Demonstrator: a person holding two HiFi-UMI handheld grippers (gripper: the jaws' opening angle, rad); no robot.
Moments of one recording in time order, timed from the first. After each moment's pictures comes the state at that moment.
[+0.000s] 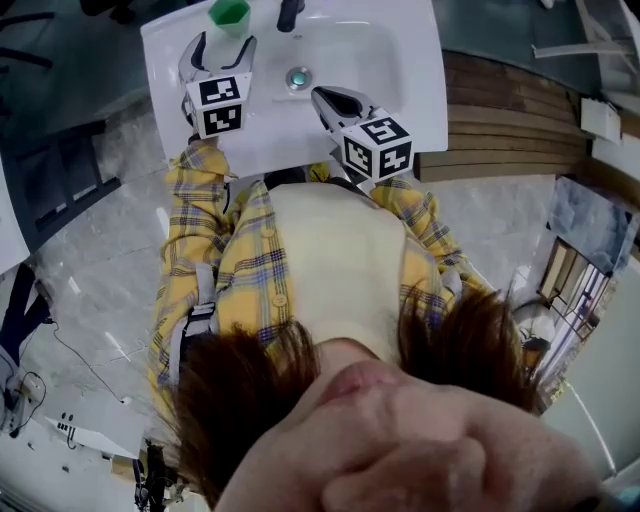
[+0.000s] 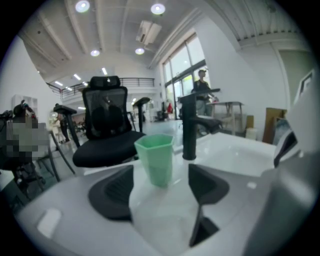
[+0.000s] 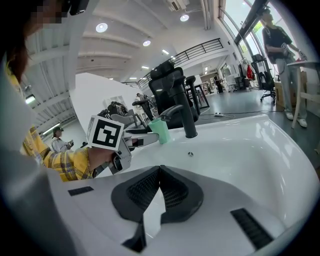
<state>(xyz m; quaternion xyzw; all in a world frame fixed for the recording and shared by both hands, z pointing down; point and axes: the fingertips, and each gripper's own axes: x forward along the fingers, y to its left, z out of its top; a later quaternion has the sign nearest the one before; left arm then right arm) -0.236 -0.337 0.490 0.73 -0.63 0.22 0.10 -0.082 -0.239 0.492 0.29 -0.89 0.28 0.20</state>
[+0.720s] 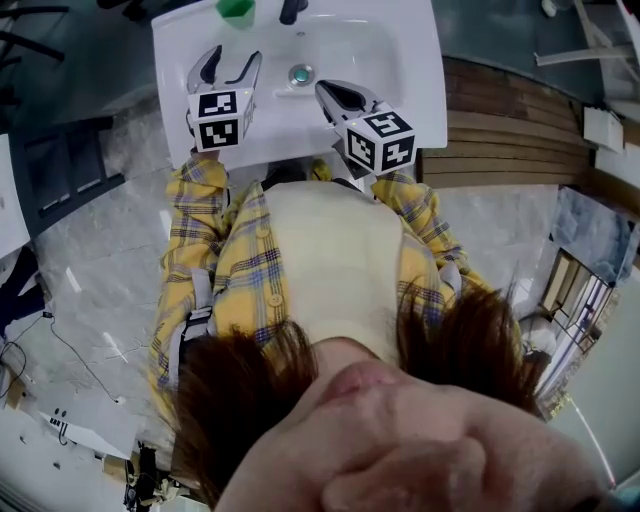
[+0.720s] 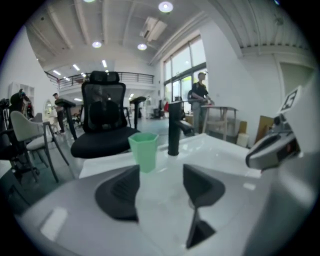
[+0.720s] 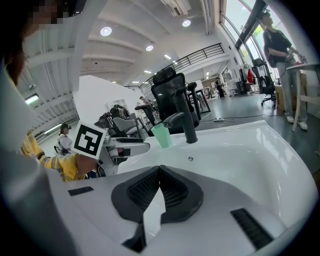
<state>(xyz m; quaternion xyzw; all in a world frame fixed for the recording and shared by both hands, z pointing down) -0.219 -0.286 0.481 0.75 -0.61 0.21 0.14 -0.076 -0.234 0.479 0.29 -0.90 0.26 0.18</state>
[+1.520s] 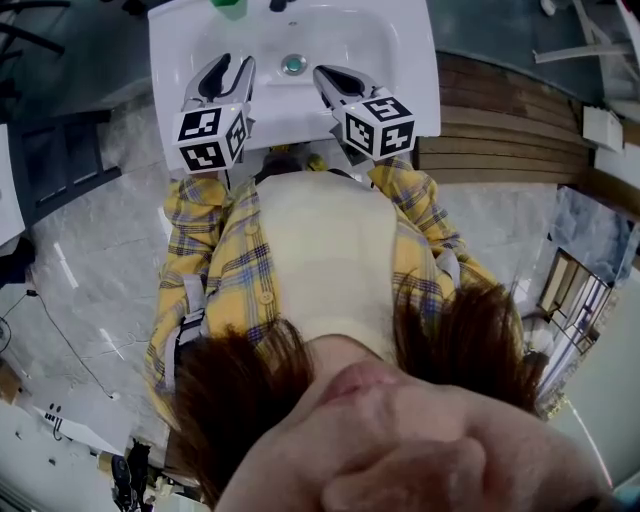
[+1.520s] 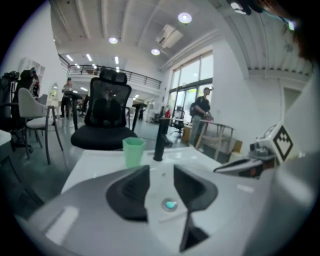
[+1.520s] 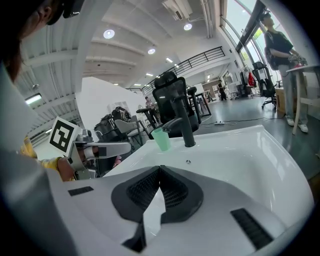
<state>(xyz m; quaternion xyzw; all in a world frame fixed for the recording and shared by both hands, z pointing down) -0.193 -0.238 0.443 0.76 -0.61 0.13 0.19 -0.066 -0.238 0.470 0.29 -0.91 0.25 0.17</state>
